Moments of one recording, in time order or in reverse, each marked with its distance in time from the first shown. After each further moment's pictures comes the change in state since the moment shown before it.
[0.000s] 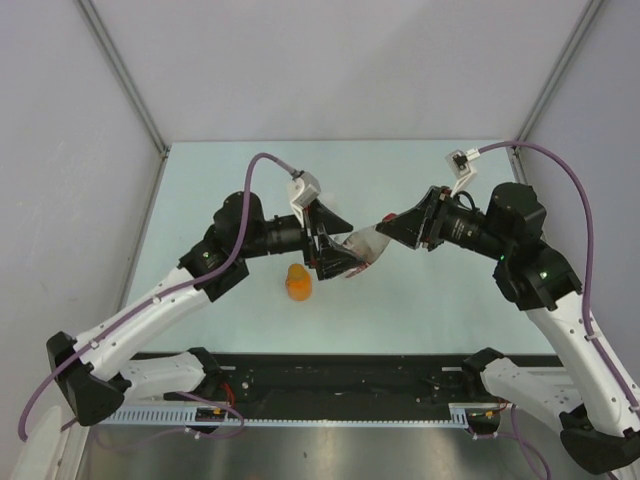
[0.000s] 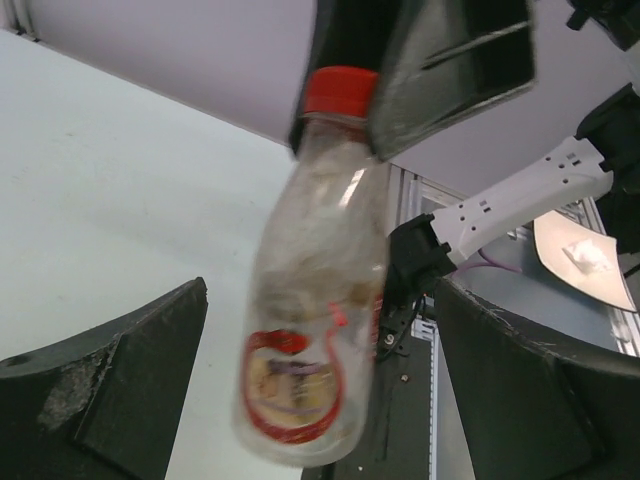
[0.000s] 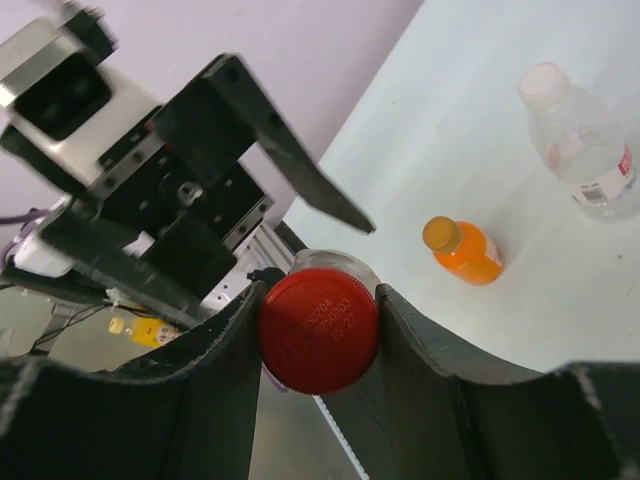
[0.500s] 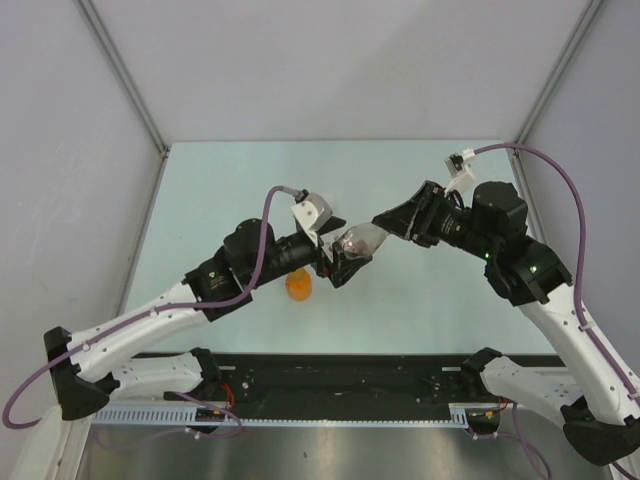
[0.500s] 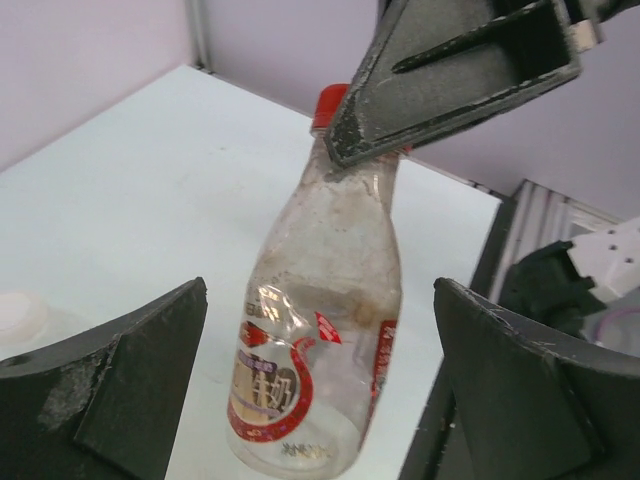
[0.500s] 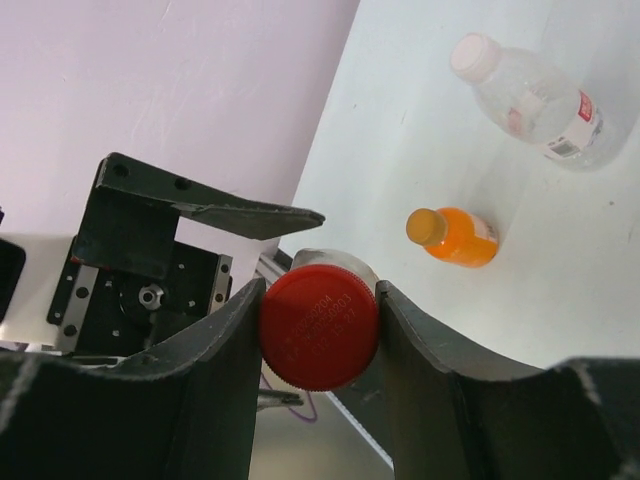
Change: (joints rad) left arm -0.221 -0.055 -0.058 0.006 -0.510 0.206; right arm 0.068 0.045 0.005 -0.055 0.217 0.155
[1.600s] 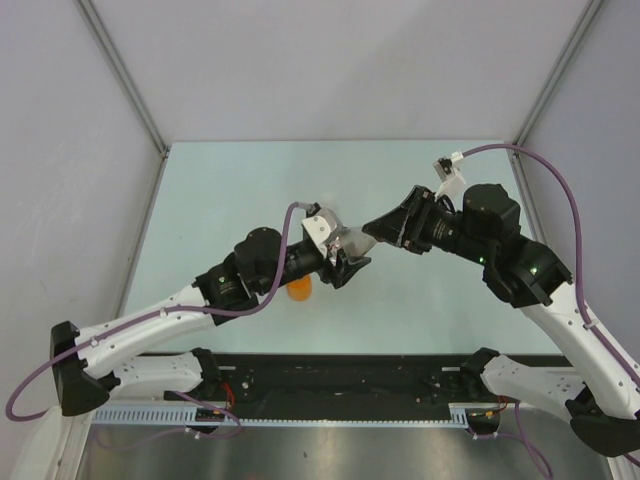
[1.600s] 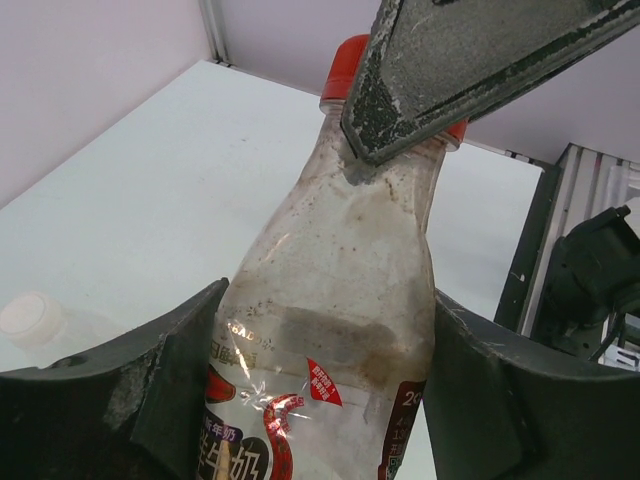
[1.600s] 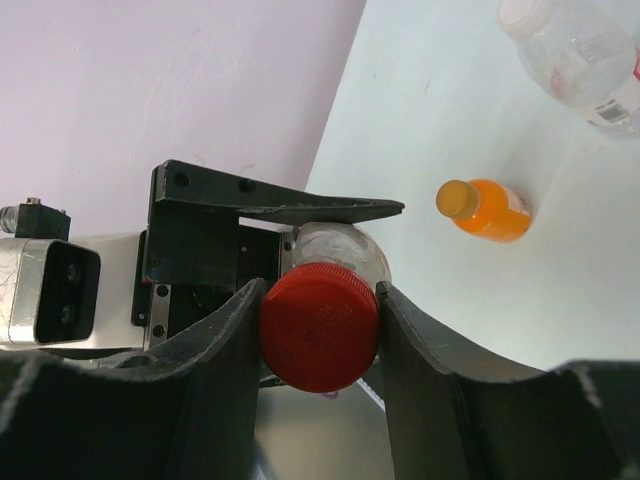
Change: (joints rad) left arm -0.055 0.019 -0.059 0.052 -0.079 0.127; right arm 0.126 0.021 0.063 -0.060 0.083 0.058
